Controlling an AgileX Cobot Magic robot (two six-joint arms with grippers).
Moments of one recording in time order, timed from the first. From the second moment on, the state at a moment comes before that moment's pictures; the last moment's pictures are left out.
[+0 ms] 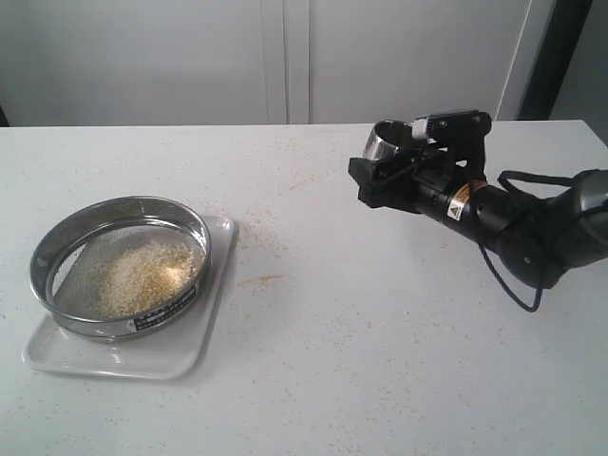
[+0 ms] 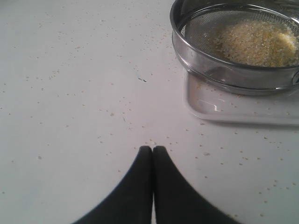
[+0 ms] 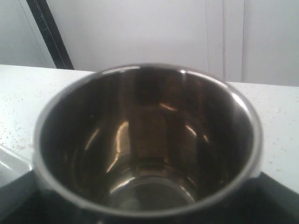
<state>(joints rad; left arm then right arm) 0.06 0.00 0.02 -0.07 0.53 0.13 0.22 2.01 -0.90 -0.43 -0.88 0.43</state>
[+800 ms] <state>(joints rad) 0.06 0.00 0.02 -0.07 0.53 0.13 0.21 2.26 -1.06 -0.30 -0.93 0.17</state>
